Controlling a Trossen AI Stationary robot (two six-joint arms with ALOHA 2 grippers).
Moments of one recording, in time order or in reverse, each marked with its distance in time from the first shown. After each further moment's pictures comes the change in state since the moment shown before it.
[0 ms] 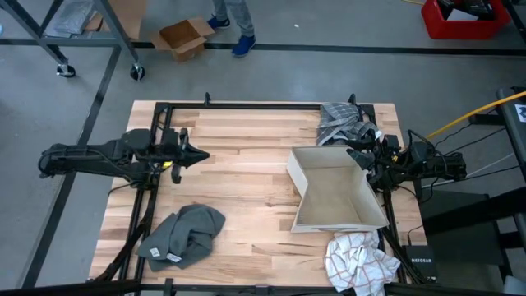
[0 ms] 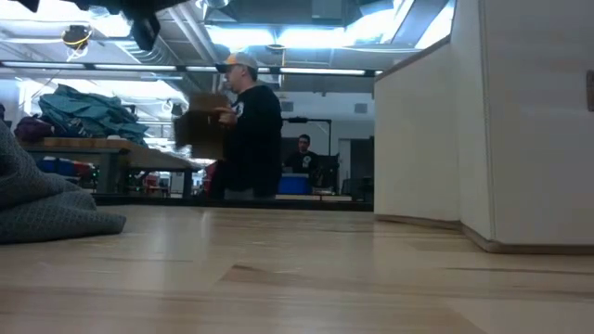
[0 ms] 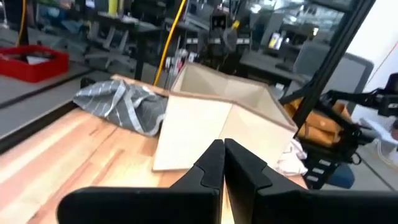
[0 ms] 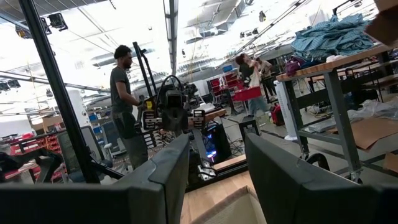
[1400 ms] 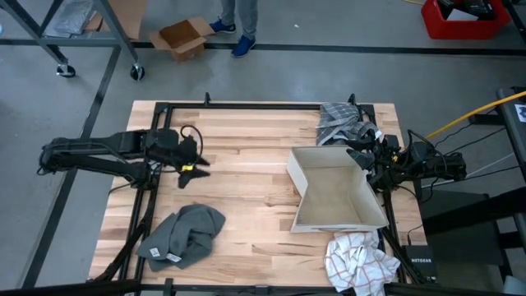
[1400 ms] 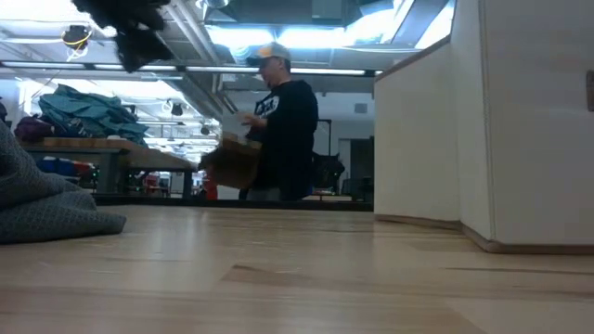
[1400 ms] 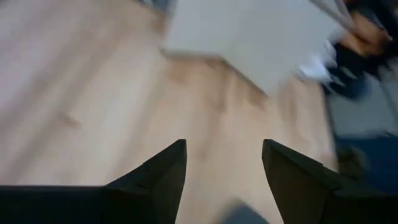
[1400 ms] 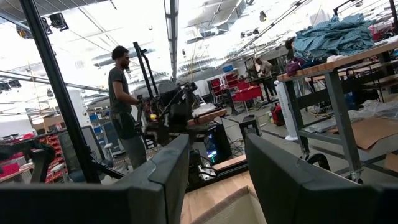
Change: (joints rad) left arm 0.013 0.191 0.219 -0.558 0.164 -0.114; right arm 0.000 0.000 0.000 0.000 -0.002 0.000
